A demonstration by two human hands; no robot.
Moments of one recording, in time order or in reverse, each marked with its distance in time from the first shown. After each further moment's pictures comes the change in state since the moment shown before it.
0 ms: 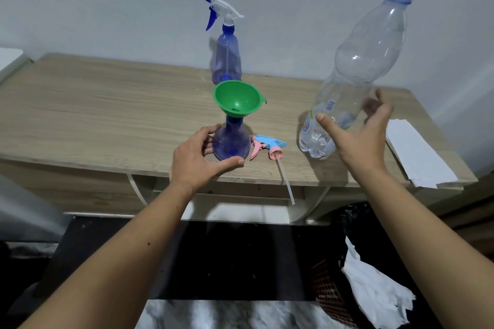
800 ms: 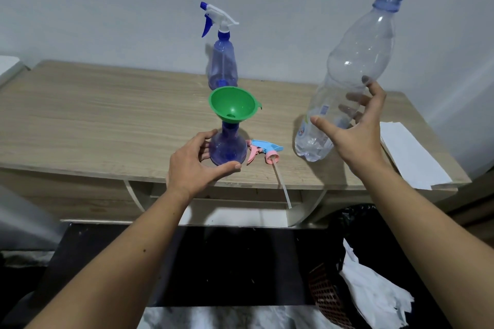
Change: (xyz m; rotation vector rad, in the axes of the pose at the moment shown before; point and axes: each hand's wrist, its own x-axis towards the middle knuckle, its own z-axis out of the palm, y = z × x) left_hand 0.000 0.002 -0.002 0.046 0.004 0.018; right_hand 0.012 -0.013 -0.007 0.110 -0.108 -0.046
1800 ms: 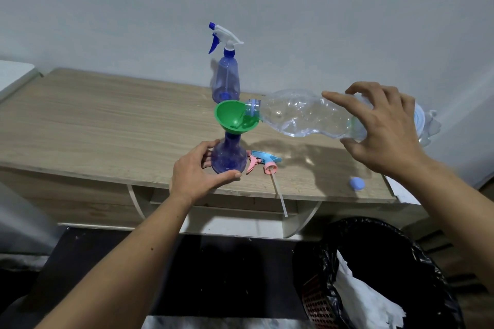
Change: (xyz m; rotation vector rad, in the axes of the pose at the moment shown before) left_hand -0.002 0.004 -0.003 -0.015 -0.002 -0.014; right_hand 0.021 -0.051 -0.059 -0.950 -0.200 -0.656
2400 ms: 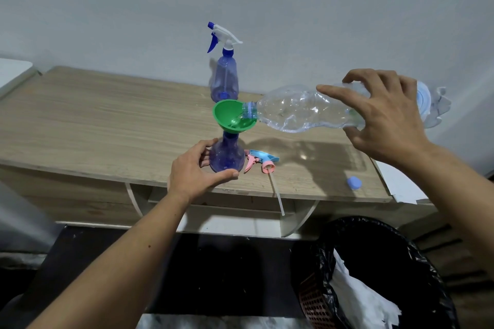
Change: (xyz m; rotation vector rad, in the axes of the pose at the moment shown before) left_hand 0.001 -0.001 0.000 -0.003 0.003 0.005; right_hand 0.017 0.003 -0.018 -0.108 0.018 -0.097
